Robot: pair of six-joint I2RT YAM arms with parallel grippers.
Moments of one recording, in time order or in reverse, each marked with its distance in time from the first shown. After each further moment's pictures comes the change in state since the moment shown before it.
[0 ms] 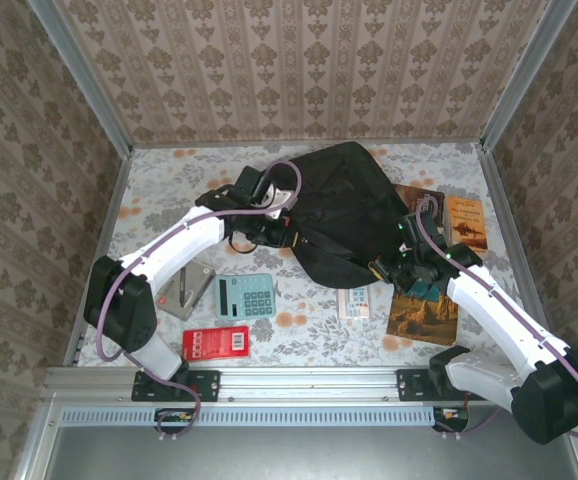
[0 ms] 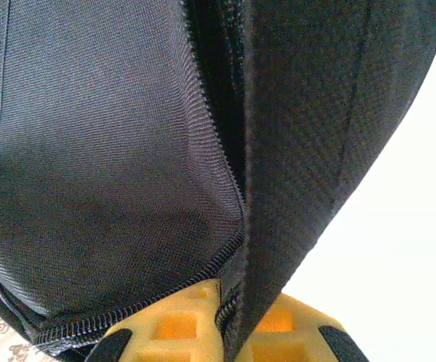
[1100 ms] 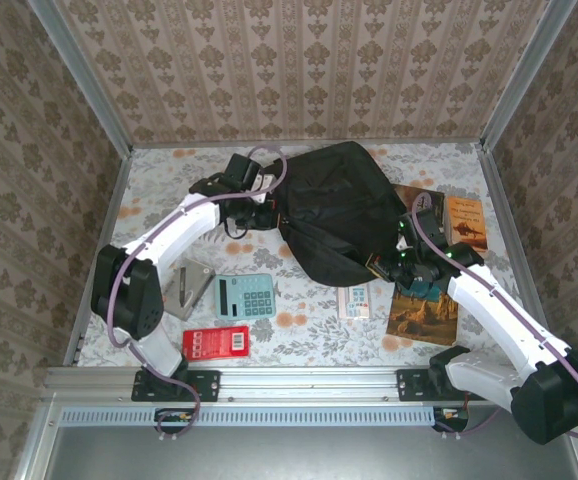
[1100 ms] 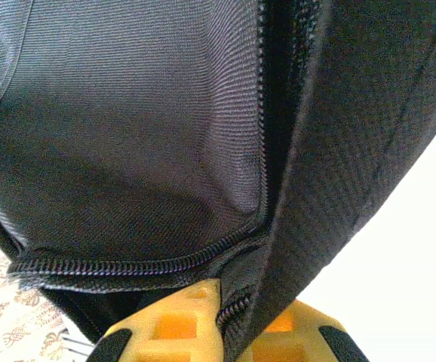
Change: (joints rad) left arm 0.106 0.085 0.075 0.004 -0.163 -0.026; right arm -0.004 0.000 0.014 0.011 -0.055 -0.148
